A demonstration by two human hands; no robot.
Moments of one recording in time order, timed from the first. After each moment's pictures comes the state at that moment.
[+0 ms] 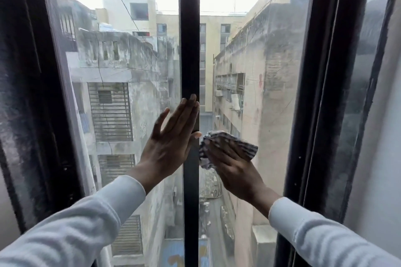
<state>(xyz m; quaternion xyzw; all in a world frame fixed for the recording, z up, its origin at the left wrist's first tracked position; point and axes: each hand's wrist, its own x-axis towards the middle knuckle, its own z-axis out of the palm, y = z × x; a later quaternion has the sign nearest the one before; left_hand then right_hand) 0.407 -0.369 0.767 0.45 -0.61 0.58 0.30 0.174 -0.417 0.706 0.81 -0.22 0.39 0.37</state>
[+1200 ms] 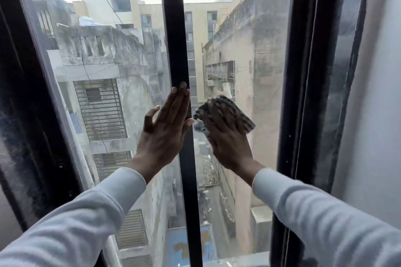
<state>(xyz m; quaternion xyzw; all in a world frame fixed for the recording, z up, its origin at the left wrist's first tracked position) 0.401 -0.359 0.764 0.47 -0.58 0.61 0.27 0.192 -0.416 0.724 0.77 -0.35 0.44 0.32</state>
